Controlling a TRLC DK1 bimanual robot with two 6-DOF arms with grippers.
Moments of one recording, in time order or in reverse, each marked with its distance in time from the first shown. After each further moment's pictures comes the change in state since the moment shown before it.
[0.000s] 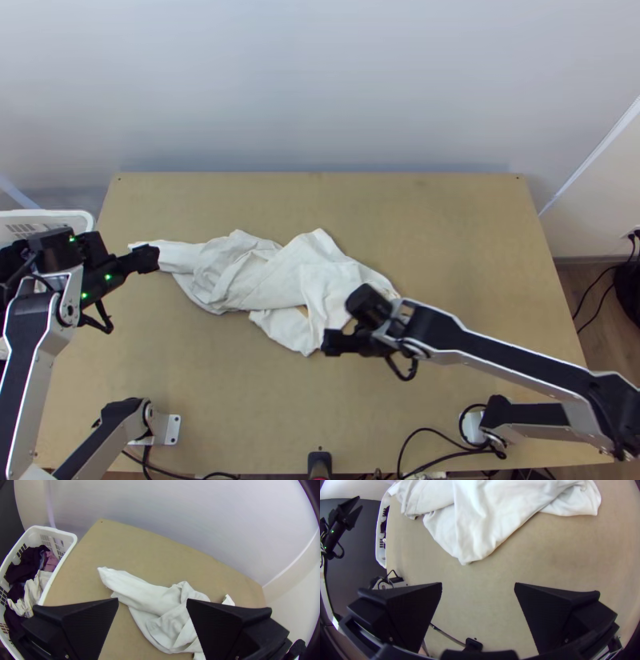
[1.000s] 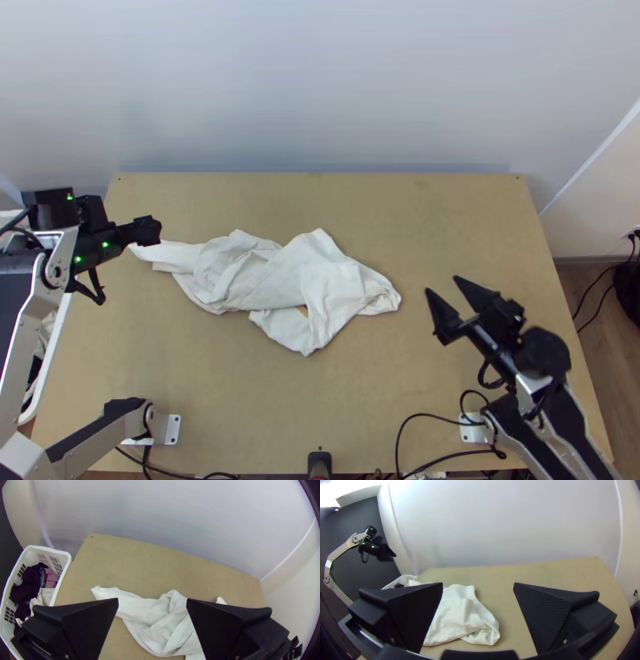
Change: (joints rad) left arm -0.102 0.173 0.316 -0.159 -0.058 0.024; right arm -0.559 -1.011 -0.598 0.529 0.139 -0.719
